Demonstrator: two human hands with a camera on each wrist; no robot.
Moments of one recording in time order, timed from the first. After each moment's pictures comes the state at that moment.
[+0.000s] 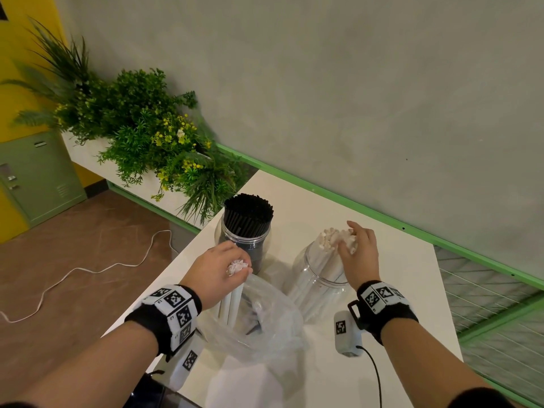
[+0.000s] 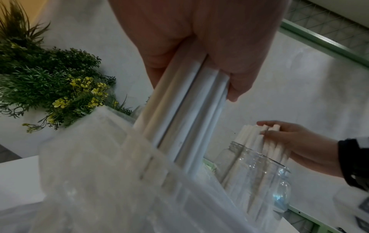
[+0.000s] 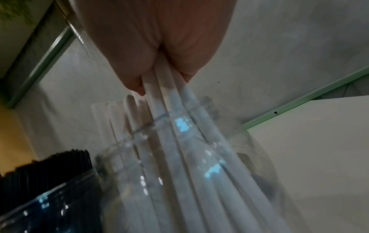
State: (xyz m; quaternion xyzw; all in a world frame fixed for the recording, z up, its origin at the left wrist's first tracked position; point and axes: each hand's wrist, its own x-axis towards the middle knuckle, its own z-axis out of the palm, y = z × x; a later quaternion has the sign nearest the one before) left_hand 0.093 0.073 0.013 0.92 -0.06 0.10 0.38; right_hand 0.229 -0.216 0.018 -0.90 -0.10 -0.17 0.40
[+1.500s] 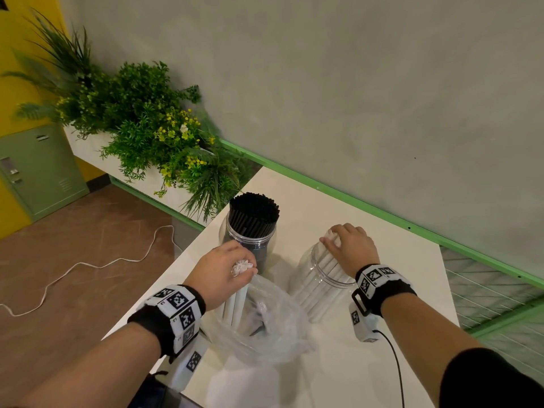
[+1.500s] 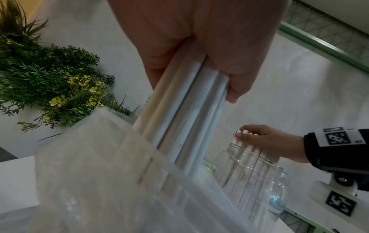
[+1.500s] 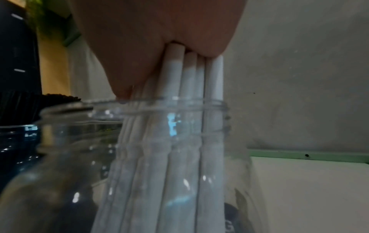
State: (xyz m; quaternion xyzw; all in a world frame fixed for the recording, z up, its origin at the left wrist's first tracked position) left_hand 0.096 0.077 0.015 0.91 -0.06 0.09 0.39; right_hand 0.259 -0.201 0.017 -0.97 -0.19 -0.14 0.07
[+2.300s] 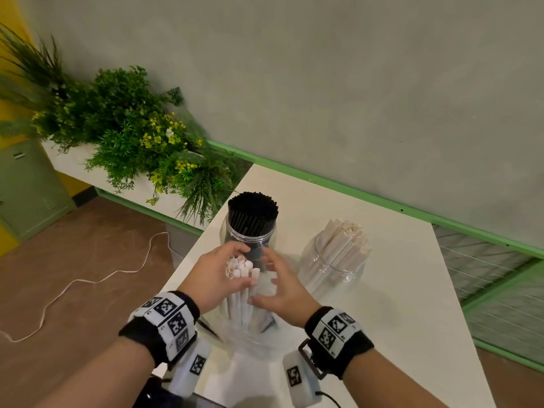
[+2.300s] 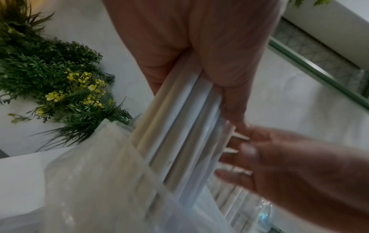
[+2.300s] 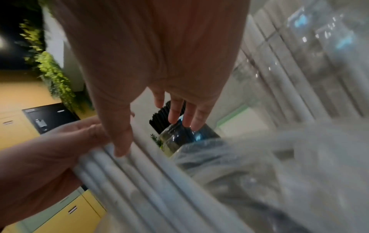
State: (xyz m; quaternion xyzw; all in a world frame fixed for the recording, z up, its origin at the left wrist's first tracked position) left_hand 0.090 0.097 0.019 0.89 -0.03 0.05 0.45; right_hand 0.125 -0.093 -0.003 -0.82 -0.25 0.17 0.49
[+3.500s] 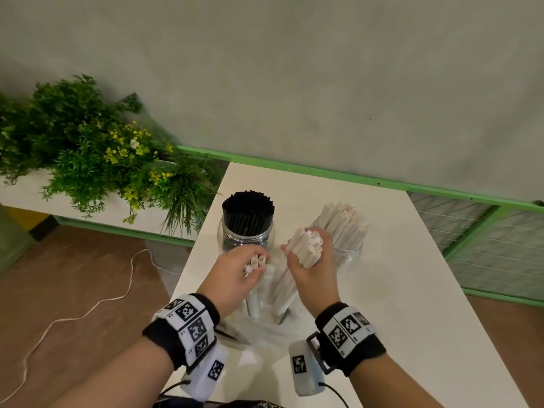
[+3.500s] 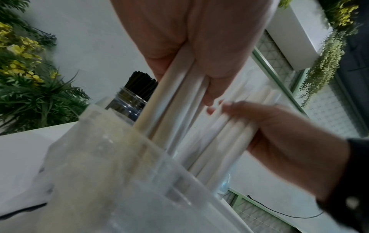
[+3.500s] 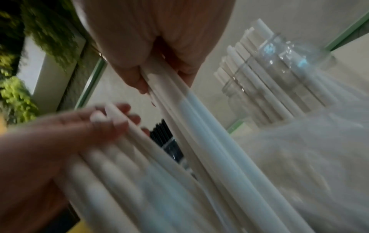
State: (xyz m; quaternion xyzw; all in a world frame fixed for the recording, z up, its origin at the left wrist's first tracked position) left_hand 0.101 0.103 0.023 0.88 -0.18 0.06 0.44; right_hand 0.102 -0.073 0.021 -0.76 -0.04 -0.16 0.63
